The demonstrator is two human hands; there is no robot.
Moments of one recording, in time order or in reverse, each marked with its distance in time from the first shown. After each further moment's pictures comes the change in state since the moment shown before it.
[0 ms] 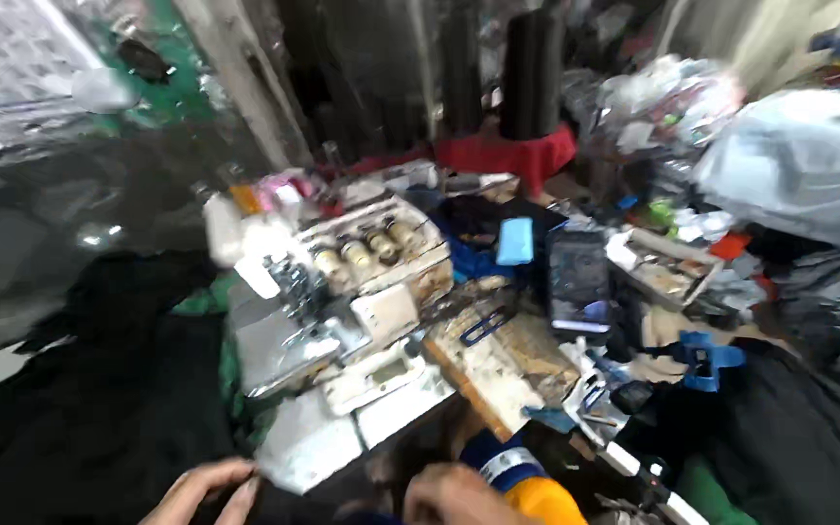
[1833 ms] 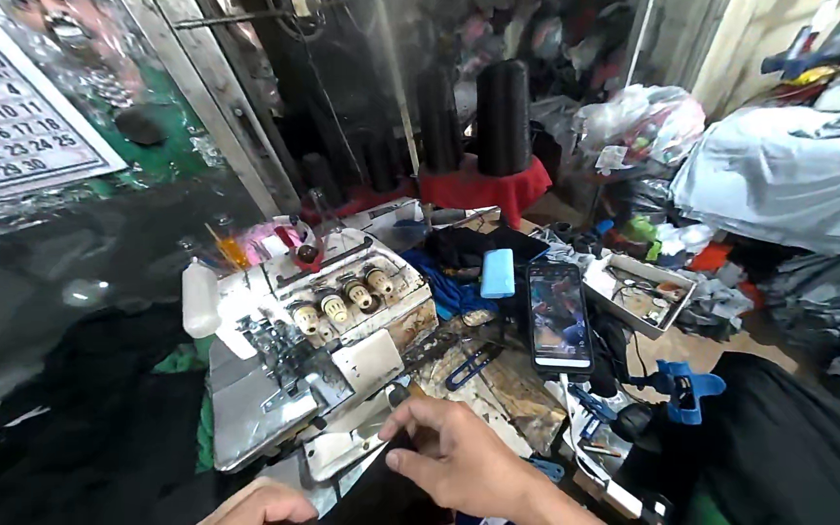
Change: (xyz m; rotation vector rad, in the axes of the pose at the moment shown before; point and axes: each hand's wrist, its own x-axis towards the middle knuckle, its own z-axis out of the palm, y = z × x) left_hand 0.069 0.081 -0.003 -0.185 -0.304 0.265; right_hand 0.057 -0.028 -0.118 0.370 0.230 -0.125
